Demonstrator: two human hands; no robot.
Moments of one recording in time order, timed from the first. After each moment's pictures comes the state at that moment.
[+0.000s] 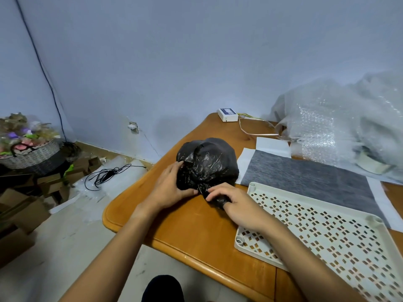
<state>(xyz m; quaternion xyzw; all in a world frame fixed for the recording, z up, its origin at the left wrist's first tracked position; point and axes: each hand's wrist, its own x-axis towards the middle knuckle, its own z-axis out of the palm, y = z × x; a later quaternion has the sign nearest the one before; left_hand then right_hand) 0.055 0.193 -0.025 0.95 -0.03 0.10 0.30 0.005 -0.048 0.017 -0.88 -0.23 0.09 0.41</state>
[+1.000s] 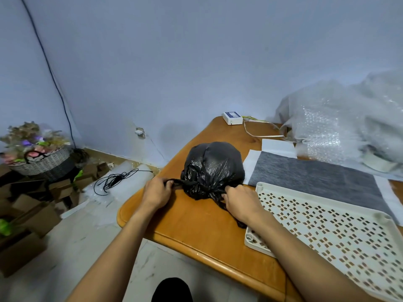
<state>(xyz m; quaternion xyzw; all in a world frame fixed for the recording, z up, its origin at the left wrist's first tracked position) 0.040 0.231 -0.021 0.95 0.11 0.13 0.28 0.037 -0.023 -0.016 -0.98 -0.18 -0.09 0.06</state>
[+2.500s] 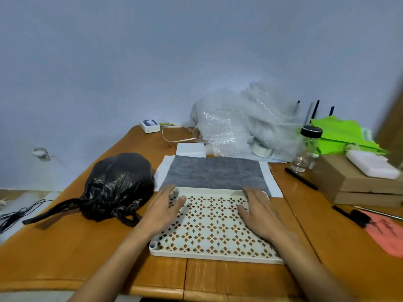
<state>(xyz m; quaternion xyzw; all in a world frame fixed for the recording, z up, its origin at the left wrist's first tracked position) 0.026 -0.006 -0.026 0.92 -0.14 0.01 0.37 -0.054 -0.283 -0.019 -0.97 0.07 -0.09 0.20</state>
